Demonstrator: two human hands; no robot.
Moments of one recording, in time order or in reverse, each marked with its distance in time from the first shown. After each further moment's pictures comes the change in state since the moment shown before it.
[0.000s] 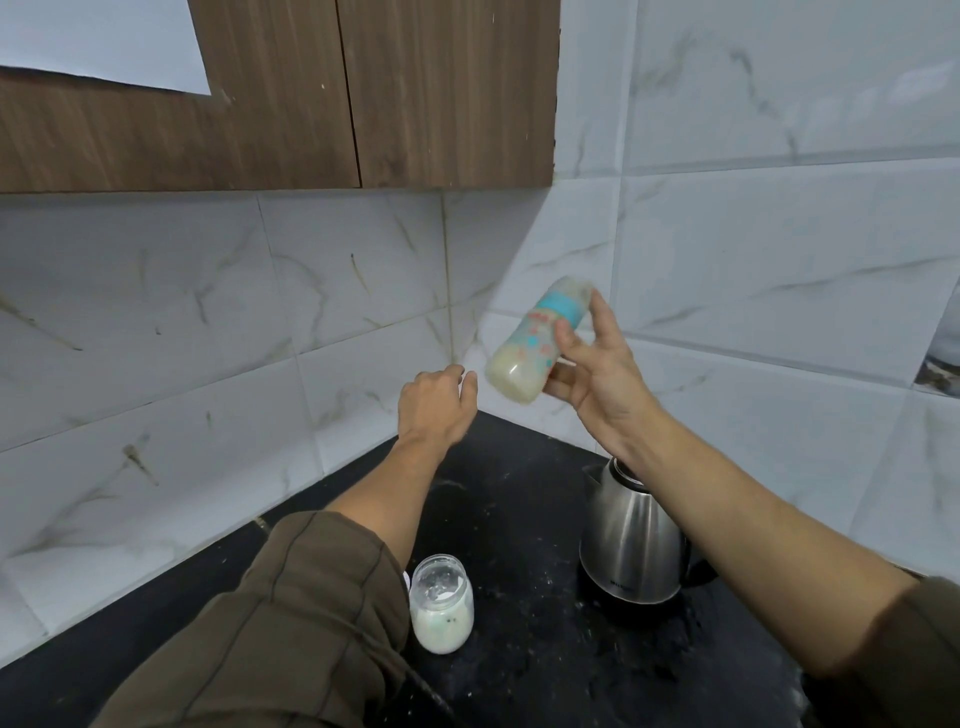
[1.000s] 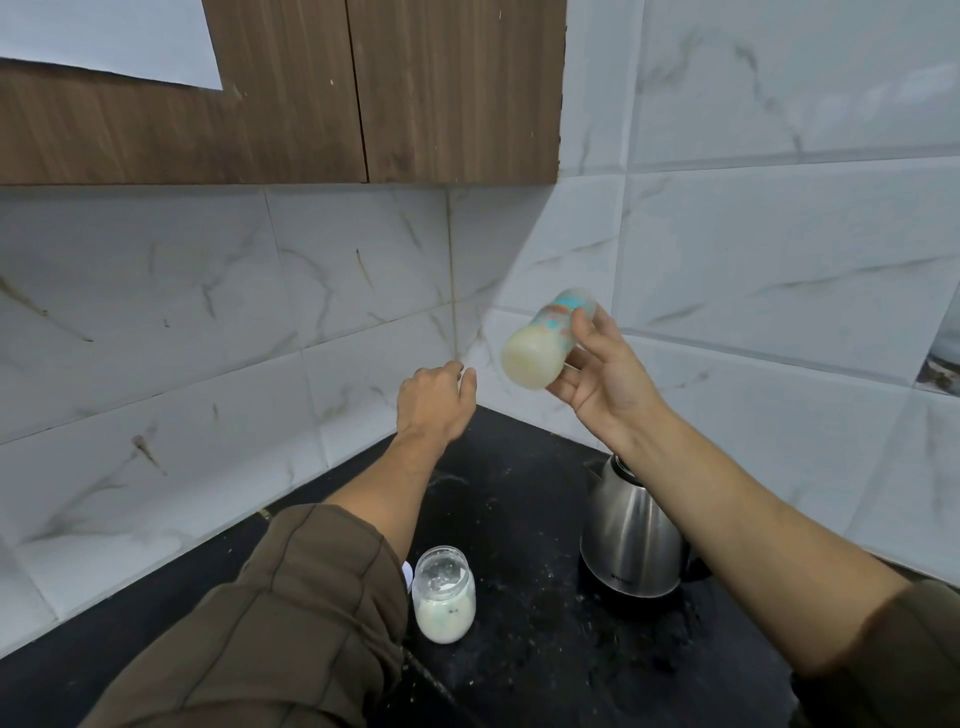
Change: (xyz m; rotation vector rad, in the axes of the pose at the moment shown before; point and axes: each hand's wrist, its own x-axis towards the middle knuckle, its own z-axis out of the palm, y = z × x) left_hand -0.005 -0.003 -0.006 0.026 -0.001 -0.004; right_hand -0.004 -0.001 0.004 0.116 0.046 0.063
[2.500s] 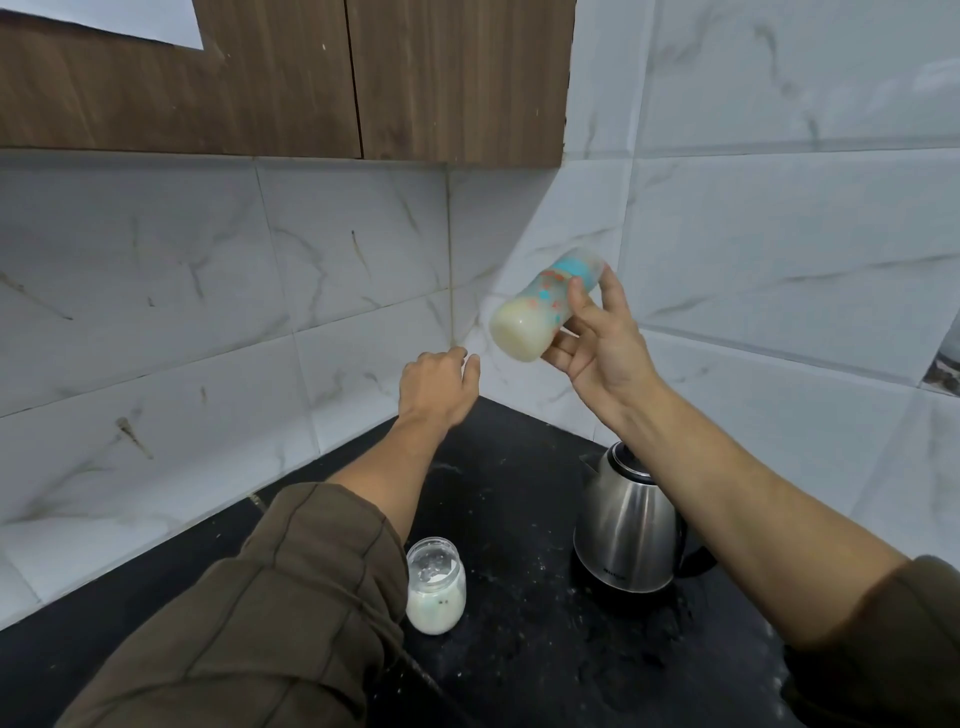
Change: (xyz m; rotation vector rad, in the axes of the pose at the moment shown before) left_hand 0.009 0.009 0.006 0.035 -0.034 0.004; right_hand 0.016 -0.008 0.005 -0.013 -0.031 -0.056
